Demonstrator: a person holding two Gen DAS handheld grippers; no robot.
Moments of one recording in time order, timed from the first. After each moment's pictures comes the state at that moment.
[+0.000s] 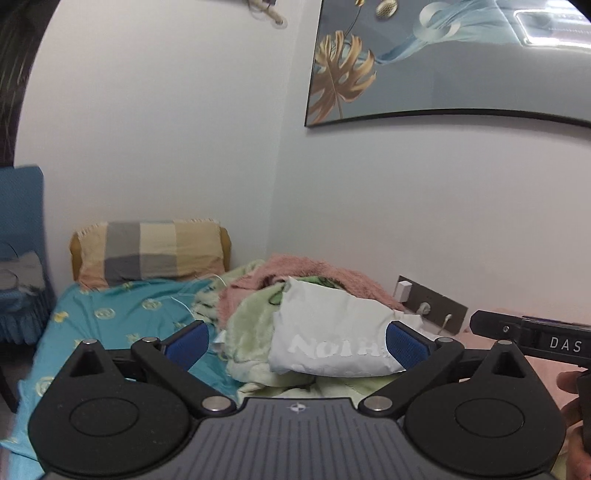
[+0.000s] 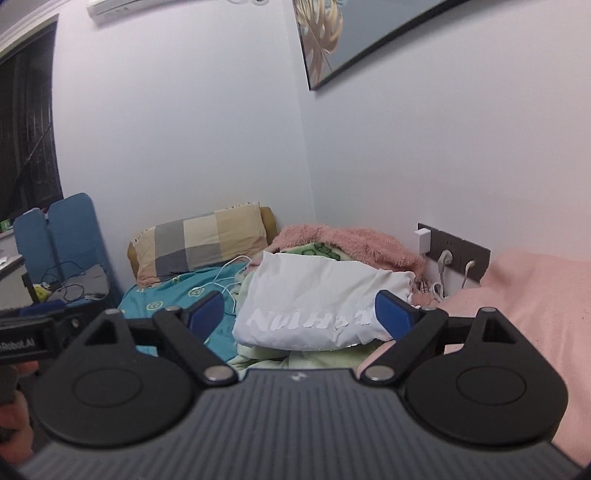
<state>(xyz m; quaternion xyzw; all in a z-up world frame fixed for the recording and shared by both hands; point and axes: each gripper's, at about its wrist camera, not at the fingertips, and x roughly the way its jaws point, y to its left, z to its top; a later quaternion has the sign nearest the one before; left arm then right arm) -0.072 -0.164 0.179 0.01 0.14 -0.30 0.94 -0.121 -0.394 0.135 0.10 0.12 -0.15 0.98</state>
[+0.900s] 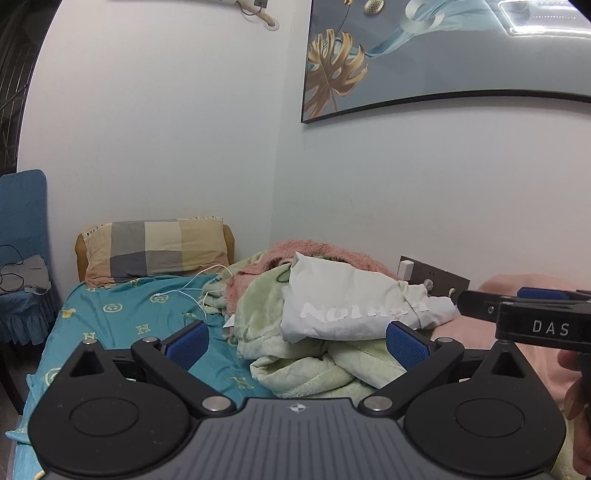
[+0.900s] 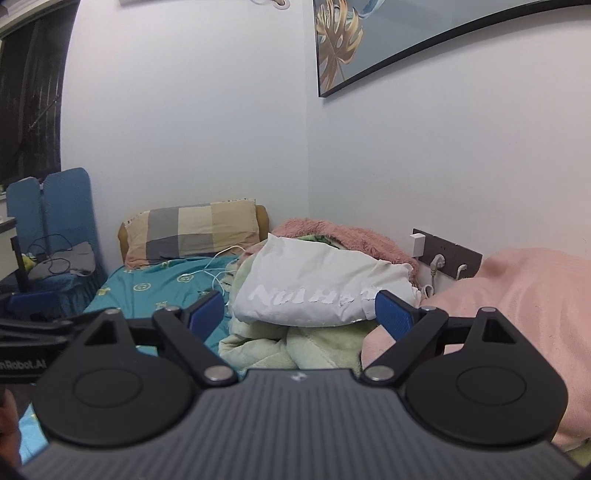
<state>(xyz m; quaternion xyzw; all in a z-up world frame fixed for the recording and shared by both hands) -0.097 -0.138 0.127 0.02 0.14 -0.31 0.94 -0.136 -0.343 0.097 0.04 0.12 -0.18 0.98</state>
